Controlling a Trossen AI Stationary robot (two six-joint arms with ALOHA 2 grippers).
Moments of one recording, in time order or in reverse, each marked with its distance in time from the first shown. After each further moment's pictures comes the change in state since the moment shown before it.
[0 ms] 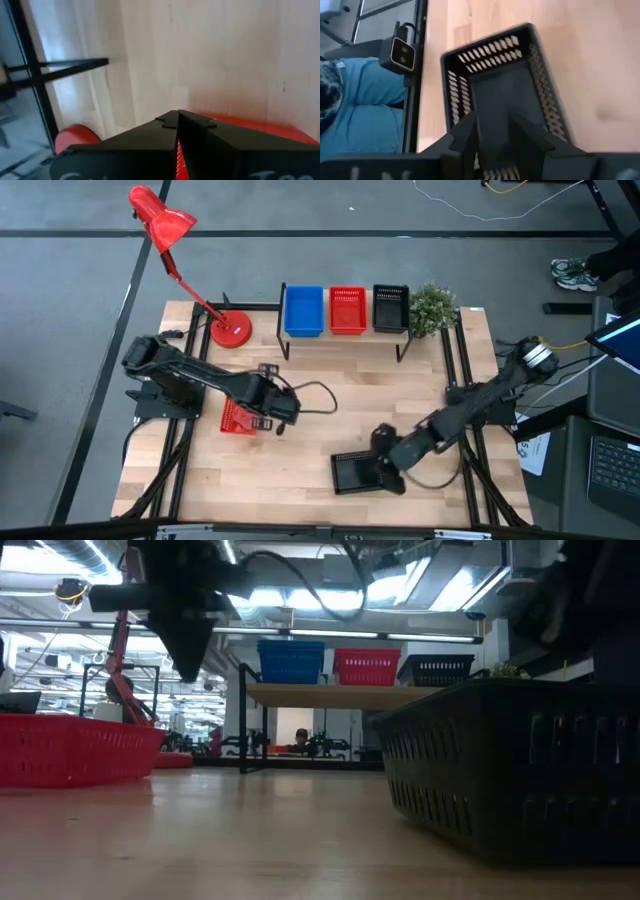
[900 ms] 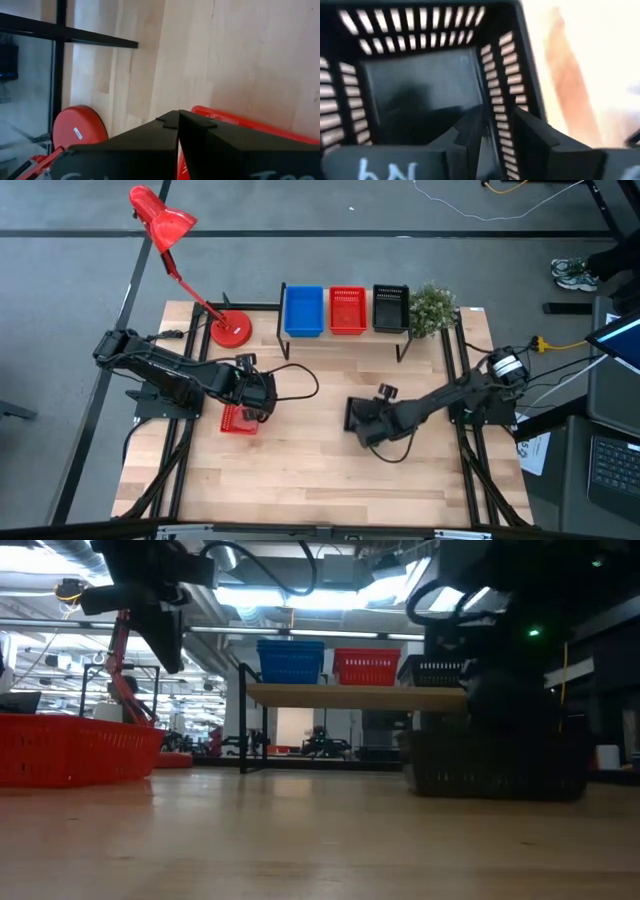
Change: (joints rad) left arm 0.008 -0.255 -0.216 0.098 -0.097 -0.150; right arm -0.239 0.246 0.123 -0.494 0.440 -0.086
